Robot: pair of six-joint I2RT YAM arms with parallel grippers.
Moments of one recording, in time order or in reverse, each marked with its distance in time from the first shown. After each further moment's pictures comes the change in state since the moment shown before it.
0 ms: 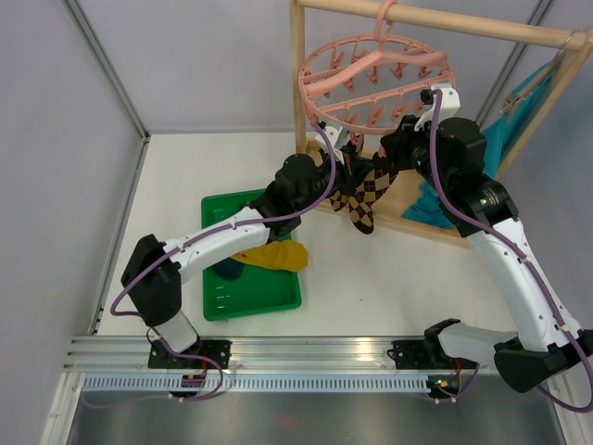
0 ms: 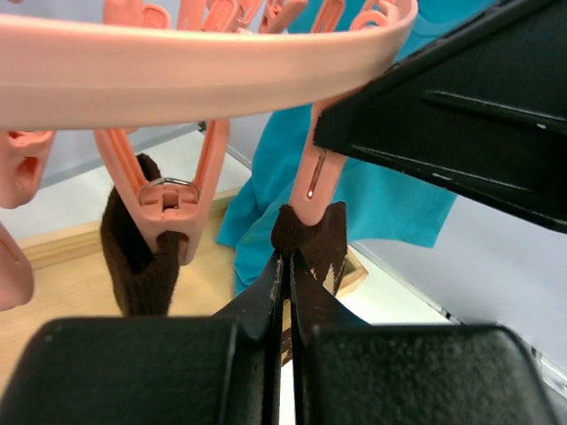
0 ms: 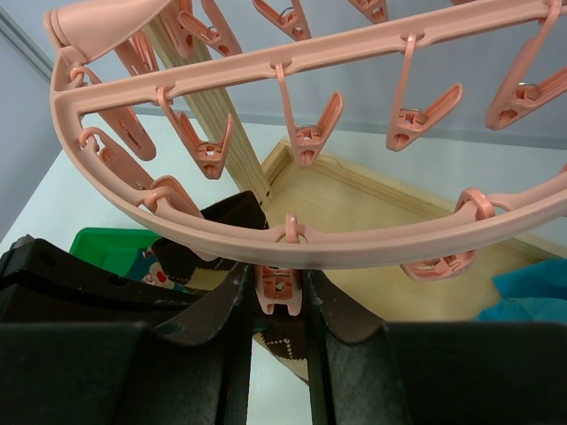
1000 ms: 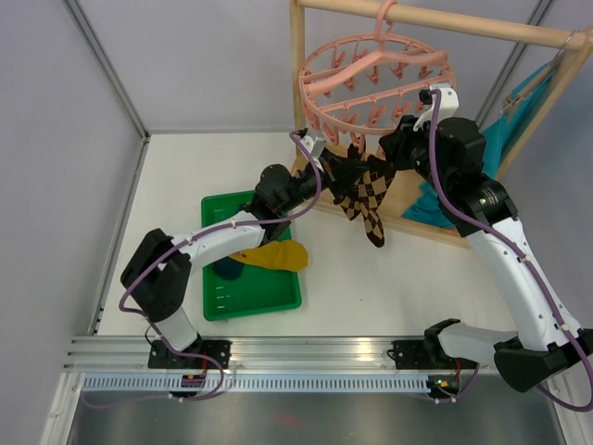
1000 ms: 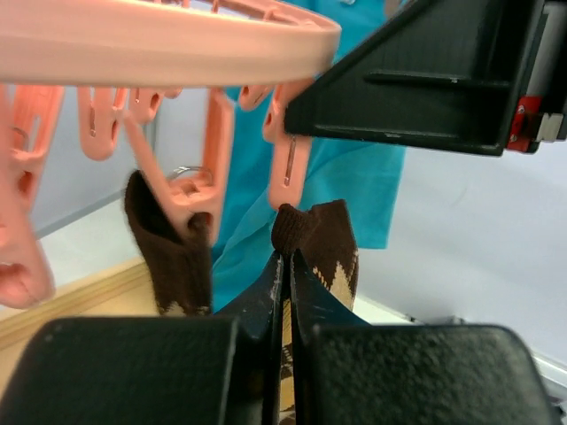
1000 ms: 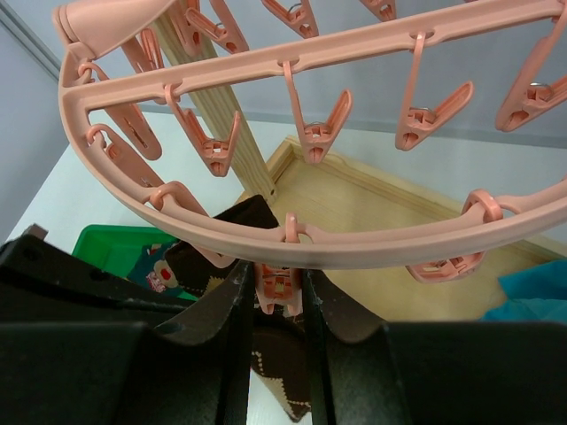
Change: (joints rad) left arm 0.089 0.017 -0.190 0.432 0.257 -0.052; right arm 0.002 0.004 0.001 0.000 -0.008 0.004
